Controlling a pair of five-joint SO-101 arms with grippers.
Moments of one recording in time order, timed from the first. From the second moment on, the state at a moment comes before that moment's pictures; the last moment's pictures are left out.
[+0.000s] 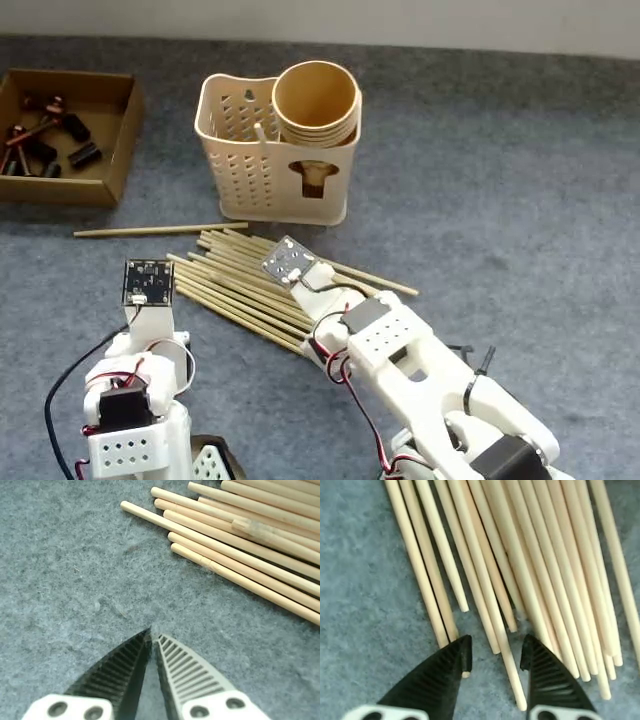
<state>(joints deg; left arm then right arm) -15.9 -103.9 96.0 75.5 -3.5 -41.0 -26.5 60.5 47.7 16.7</state>
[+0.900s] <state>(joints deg) -15.9 -103.9 96.0 75.5 -3.5 -40.9 -26.5 61.4 47.7 14.0</state>
